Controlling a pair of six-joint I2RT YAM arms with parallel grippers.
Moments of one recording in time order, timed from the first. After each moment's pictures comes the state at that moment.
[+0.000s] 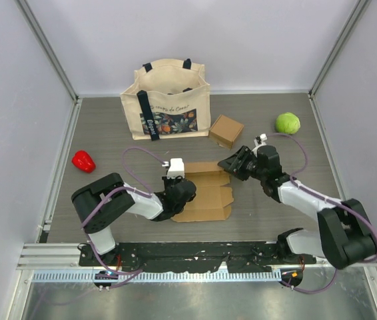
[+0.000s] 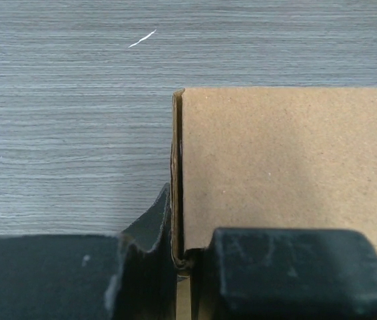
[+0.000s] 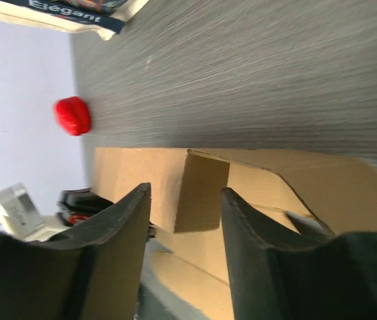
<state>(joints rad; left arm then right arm) -1.02 1.74 0.59 0.54 -0.96 -0.54 0.33 1.29 0.47 0.36 -0.37 1.02</state>
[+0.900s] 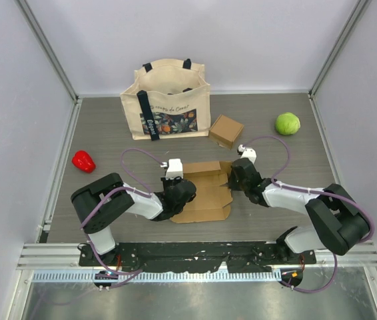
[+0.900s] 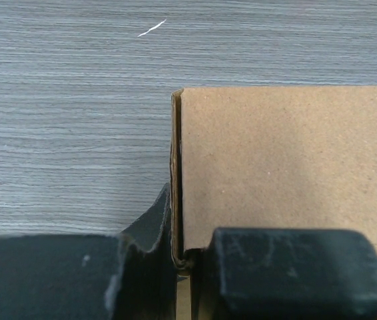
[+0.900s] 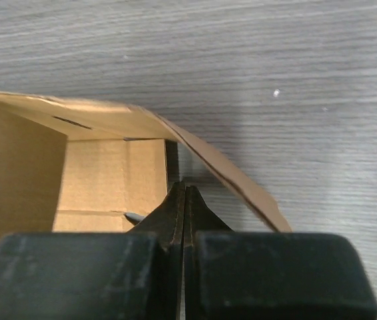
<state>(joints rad) -1.02 1.74 0.59 0.48 -0.97 -0.60 0.60 1.38 0.50 0.10 0.27 0.57</state>
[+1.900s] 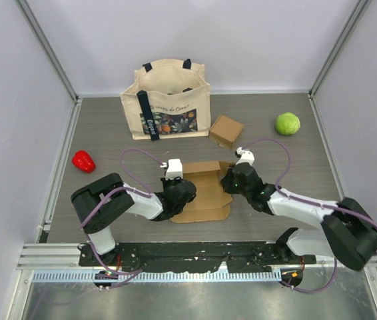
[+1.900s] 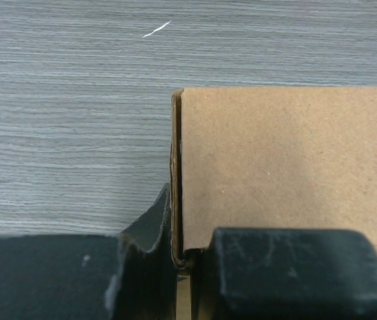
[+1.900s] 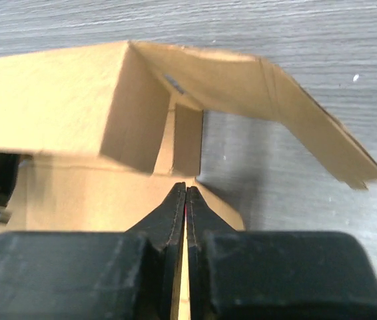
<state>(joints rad) -1.02 1.74 0.59 0.47 -0.98 -0.61 0.69 1.29 0.47 0.16 0.21 0.64</state>
